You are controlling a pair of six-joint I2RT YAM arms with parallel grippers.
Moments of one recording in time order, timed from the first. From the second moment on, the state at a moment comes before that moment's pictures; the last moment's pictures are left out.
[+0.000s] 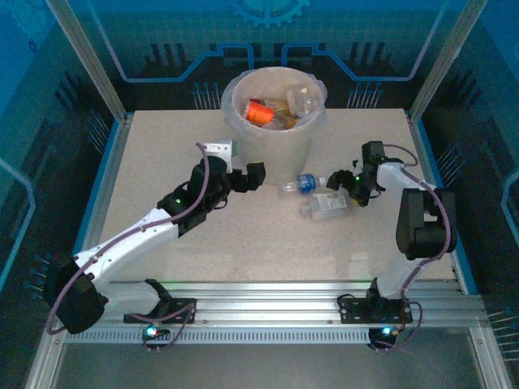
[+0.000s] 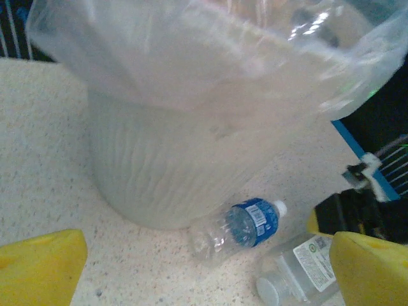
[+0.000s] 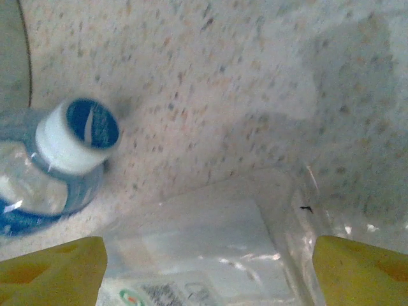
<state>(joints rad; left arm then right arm) -0.66 1.22 0.94 -0.09 -0.24 -0.51 -0.01 1.72 1.10 -0.66 -0.36 0.43</state>
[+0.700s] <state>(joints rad) -0.78 1.24 0.73 -0.06 -0.36 -0.63 0.29 1.41 0.81 -0.58 -0.42 0.62</state>
